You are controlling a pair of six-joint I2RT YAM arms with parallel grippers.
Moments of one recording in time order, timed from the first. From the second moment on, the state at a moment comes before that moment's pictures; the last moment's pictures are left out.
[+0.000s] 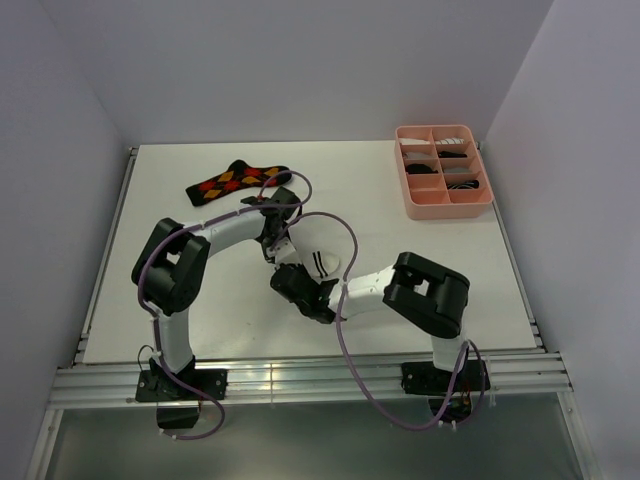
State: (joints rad) left arm -0.60 1.93 1.33 -0.71 -0.06 -0.84; right arm 1.13 1.89 0.92 0.26 0.57 0.27
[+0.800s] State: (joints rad) left arm -0.53 1.43 0.86 -0.37 -0.03 -1.05; right arm 0.75 1.80 0.60 0.67 -0.38 0.69
